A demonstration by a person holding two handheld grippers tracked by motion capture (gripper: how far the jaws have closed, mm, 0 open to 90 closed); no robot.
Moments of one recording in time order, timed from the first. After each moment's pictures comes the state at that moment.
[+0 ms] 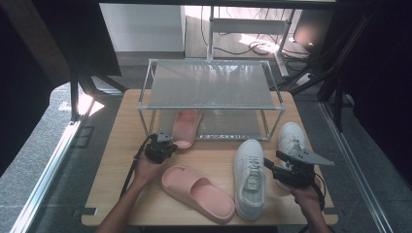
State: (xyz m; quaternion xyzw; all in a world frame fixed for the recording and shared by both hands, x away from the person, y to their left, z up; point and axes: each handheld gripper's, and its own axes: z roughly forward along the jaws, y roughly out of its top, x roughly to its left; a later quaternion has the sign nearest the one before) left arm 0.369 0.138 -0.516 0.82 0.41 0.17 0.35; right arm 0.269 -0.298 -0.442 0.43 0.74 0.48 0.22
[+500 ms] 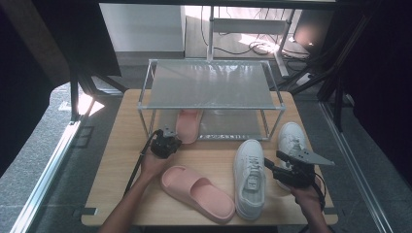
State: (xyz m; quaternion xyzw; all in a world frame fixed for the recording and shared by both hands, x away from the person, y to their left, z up) left arm 0.387 0.126 -0.519 0.82 0.41 0.17 0.35; right arm 0.269 -0.299 -0.443 0.43 0.73 0.48 0.22
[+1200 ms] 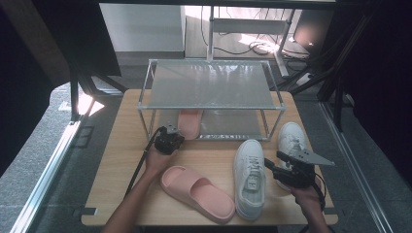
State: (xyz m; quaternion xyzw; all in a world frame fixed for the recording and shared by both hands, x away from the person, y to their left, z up) left arm 0.403 0.118 -0.524 0.82 0.42 0.18 0.35; right arm 0.269 -0.299 -0.443 0.43 0.73 0.47 0.22
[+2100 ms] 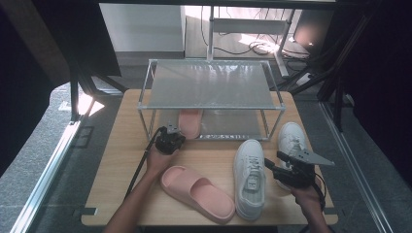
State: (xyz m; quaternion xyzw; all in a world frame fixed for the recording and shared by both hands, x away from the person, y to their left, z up) left arm 0.404 0.116 -0.526 0.81 0.42 0.18 0.36; right arm 0.270 -0.300 -0.444 0.43 0.74 0.47 0.22
